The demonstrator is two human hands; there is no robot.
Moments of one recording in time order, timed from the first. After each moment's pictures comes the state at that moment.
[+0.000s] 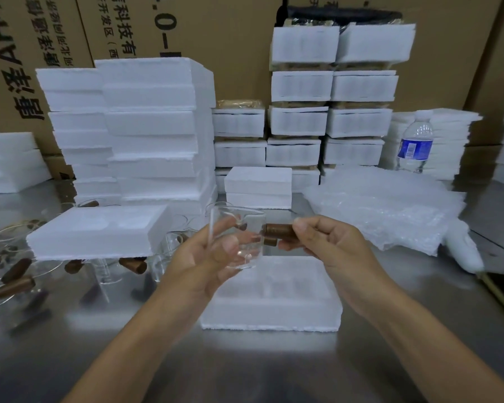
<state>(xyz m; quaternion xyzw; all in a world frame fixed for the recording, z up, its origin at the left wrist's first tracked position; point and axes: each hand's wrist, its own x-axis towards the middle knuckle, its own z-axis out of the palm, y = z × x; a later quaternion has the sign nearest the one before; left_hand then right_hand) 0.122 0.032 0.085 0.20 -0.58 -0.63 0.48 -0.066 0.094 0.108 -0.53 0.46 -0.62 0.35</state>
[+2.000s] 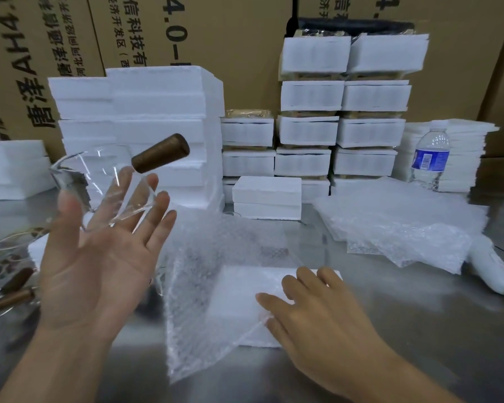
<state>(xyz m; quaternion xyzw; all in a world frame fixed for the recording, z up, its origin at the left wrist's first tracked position) 0.205 -0.009 0.098 0.03 -0.33 -0.76 0.56 -0.037 0.101 0.071 -0.75 0.57 -0.13 -0.30</state>
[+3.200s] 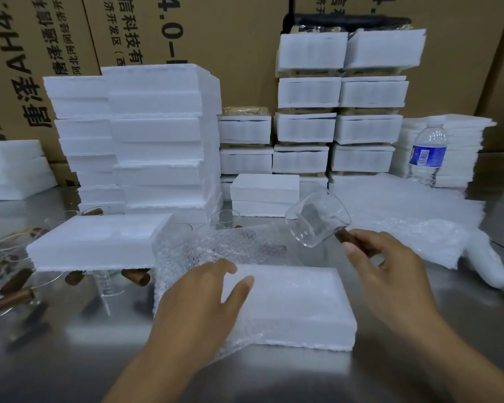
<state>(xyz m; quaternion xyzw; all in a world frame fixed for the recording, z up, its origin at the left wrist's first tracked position) 0.123 0.043 0.076 0.52 -0.80 -0.05 0.29 -0.102 0.095 0.082 -0.54 0.65 -0.54 -0.02</state>
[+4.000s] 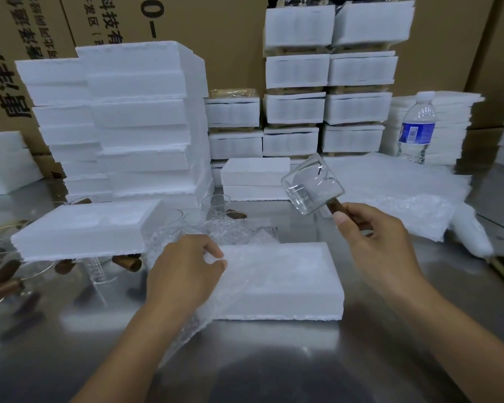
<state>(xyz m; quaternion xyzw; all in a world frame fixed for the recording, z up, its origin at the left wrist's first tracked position) 0.120 0.009 0.074 0.59 -0.74 -0.13 0.30 -0.105 0.089 0.082 -0.50 0.62 -0.60 0.04</state>
